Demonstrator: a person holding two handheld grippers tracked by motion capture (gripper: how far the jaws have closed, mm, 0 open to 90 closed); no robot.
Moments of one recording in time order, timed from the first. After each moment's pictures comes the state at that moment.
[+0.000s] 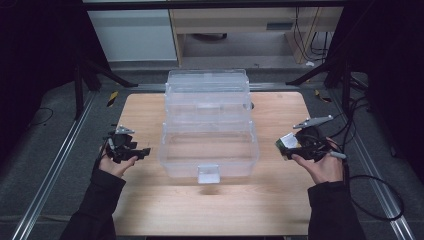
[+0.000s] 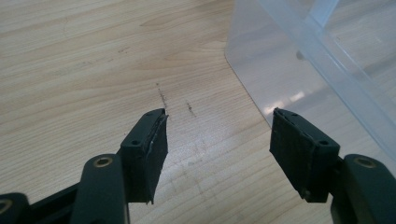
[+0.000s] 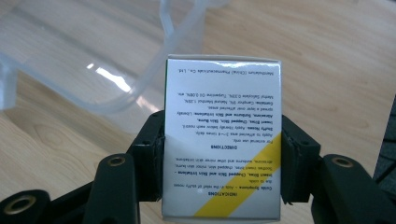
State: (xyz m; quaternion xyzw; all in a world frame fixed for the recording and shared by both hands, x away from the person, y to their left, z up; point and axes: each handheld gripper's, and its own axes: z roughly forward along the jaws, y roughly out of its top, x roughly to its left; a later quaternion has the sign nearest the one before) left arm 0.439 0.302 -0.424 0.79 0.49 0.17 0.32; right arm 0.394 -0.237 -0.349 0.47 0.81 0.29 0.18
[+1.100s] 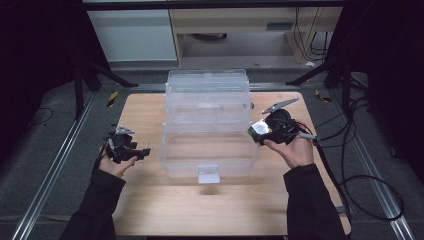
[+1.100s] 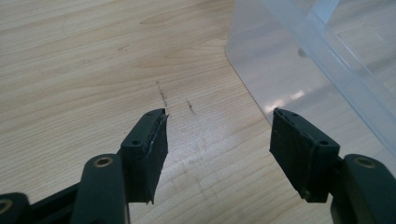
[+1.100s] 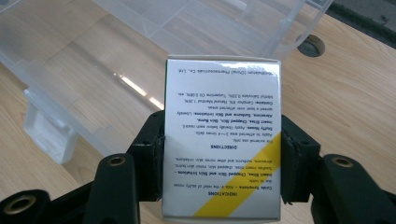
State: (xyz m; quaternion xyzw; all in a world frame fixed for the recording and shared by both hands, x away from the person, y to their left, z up) left arm 0.439 0.302 -0.425 0.80 0.49 0.17 0.31; right arm 0.430 -0.168 -0.327 0.41 0.84 0.31 0.16
